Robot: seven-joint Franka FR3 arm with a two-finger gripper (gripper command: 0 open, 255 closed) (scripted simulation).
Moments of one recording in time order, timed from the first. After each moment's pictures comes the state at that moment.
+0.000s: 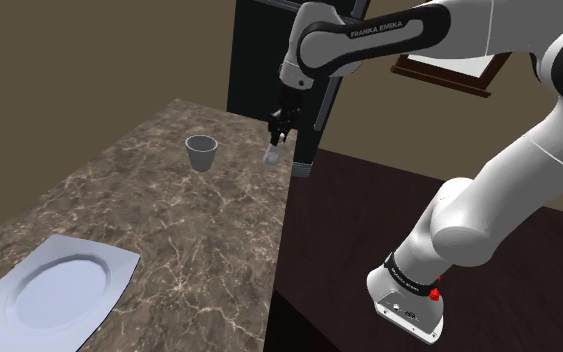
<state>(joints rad) 0.10 -0.20 -0.03 -2.25 0.08 2.07 -0.04</state>
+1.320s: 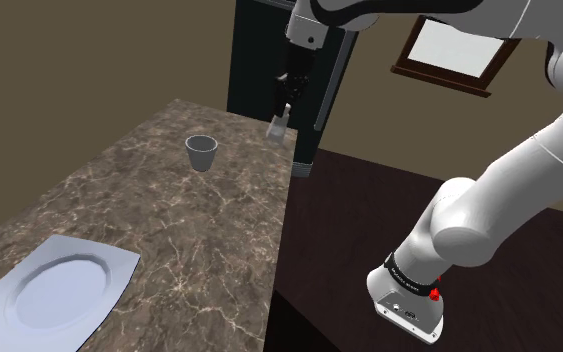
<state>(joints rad) 0.11 -0.25 -0.02 -2.06 0.07 1.82 0.00</state>
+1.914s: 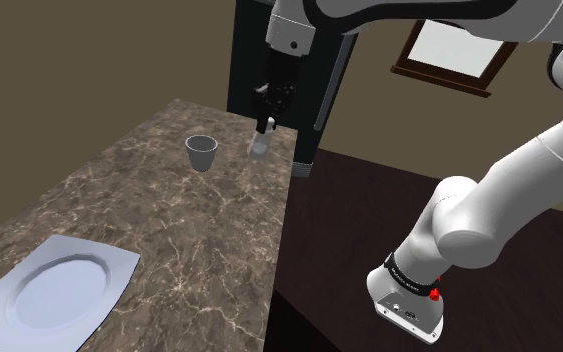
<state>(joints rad) 0.19 -0.29 0.12 -2.10 0.11 1.84 0.21</state>
